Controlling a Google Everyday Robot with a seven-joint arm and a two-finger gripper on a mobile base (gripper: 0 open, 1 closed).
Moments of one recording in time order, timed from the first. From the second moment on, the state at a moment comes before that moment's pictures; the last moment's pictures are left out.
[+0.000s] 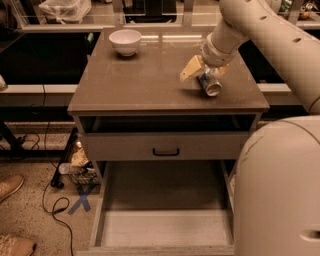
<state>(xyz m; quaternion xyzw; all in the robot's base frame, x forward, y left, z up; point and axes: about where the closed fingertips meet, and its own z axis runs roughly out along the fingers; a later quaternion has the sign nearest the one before) 0.744 -0.148 0.835 -0.16 0.96 0.09 0.20</state>
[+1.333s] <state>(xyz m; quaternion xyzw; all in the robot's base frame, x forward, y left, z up) 0.715 -0.117 0.864 -0.26 0.92 0.19 0.22</state>
